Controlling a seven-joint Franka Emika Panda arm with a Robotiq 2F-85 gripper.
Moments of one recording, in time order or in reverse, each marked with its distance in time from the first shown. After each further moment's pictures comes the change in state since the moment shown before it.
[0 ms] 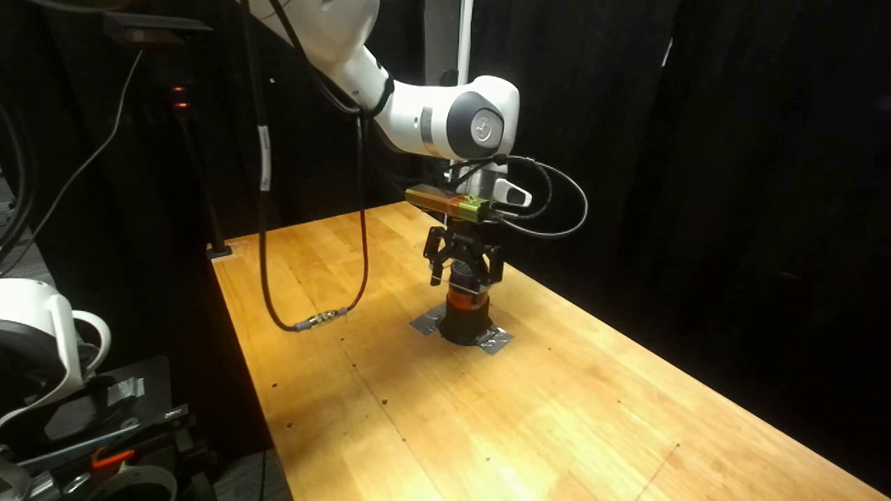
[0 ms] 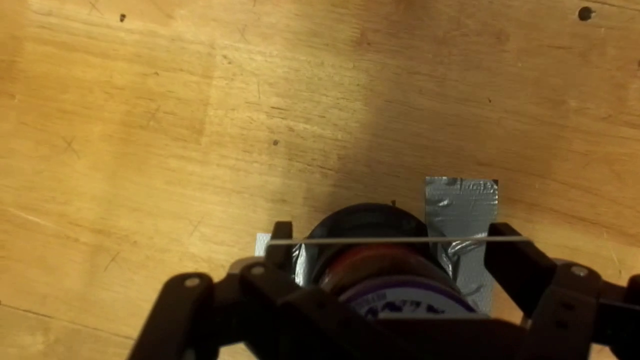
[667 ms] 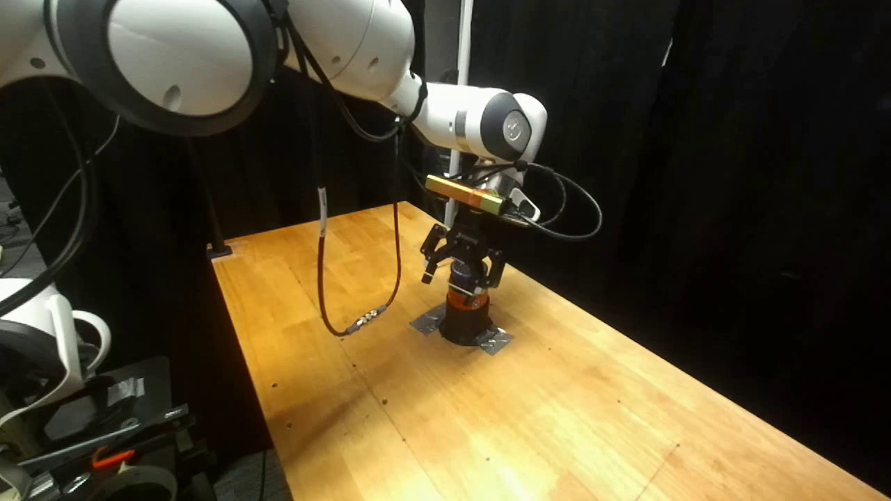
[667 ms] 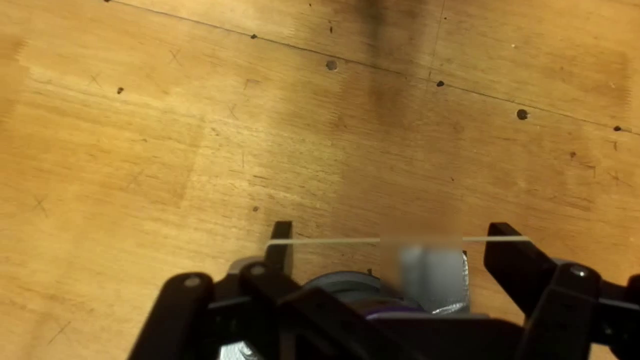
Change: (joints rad) arm -0.004 0.246 0.004 0.432 0.051 -0.471 -0.097
